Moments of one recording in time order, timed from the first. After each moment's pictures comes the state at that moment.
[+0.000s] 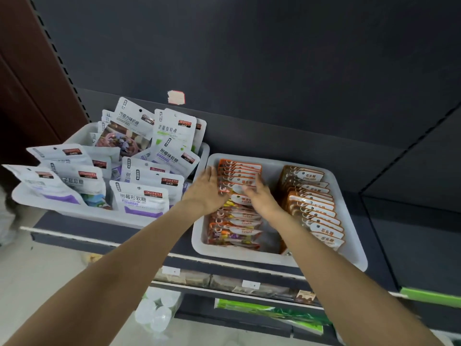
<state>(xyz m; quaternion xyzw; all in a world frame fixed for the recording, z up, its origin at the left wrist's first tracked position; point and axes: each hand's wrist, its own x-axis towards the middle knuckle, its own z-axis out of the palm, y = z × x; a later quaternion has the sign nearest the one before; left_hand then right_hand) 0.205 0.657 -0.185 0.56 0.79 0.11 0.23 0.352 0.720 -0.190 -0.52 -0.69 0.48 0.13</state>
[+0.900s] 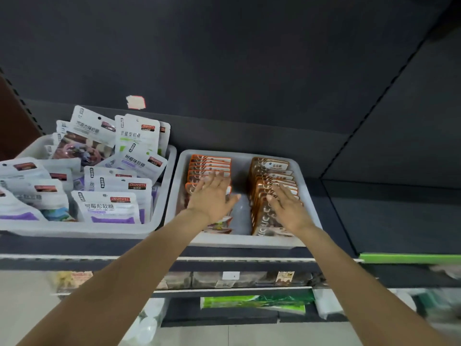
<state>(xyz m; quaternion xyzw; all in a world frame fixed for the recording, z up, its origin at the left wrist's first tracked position) 0.278 0.661 -0.180 0.70 0.70 0.07 0.12 0.490 0.712 -0.186 -0.57 -0.78 0.23 0.06</state>
